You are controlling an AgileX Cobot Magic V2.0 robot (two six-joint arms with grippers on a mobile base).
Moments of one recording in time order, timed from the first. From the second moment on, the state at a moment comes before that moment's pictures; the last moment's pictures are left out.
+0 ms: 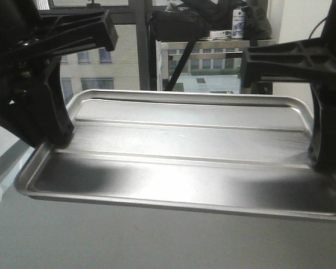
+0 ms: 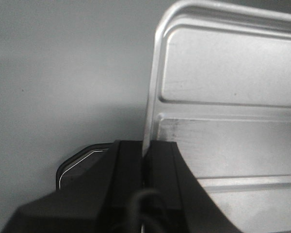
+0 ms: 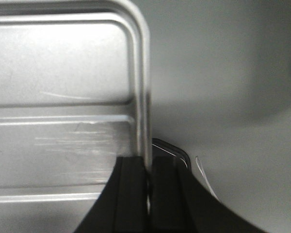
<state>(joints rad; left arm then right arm) -0.86 1.32 -0.95 0.14 0.82 -0.86 0.84 1.27 -0.88 -0.31 1.01 1.15</state>
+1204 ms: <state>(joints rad) -0.86 1.32 -0.95 0.14 0.82 -0.86 0.84 1.27 -0.88 -0.31 1.01 1.16</state>
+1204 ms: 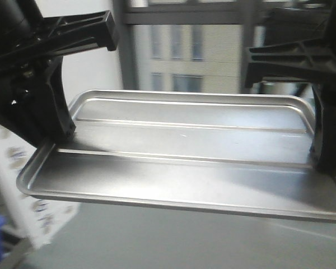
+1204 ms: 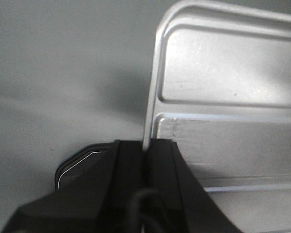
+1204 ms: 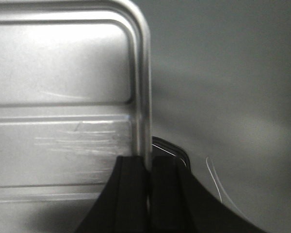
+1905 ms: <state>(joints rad) -0.86 1.32 -0.95 0.14 0.82 -0.86 0.84 1.27 -0.88 -0.31 1.02 1.16</state>
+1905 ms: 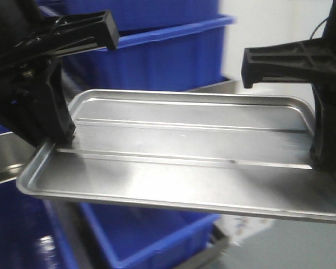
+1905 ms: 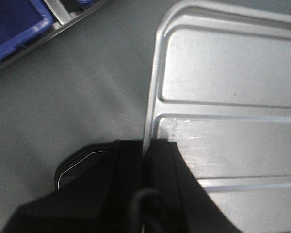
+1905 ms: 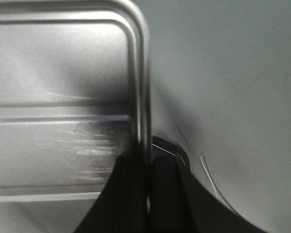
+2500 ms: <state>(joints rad) -0.86 1.32 -0.95 0.12 0.81 -0.86 0.84 1.27 -0.88 -0.30 1.05 1.16</state>
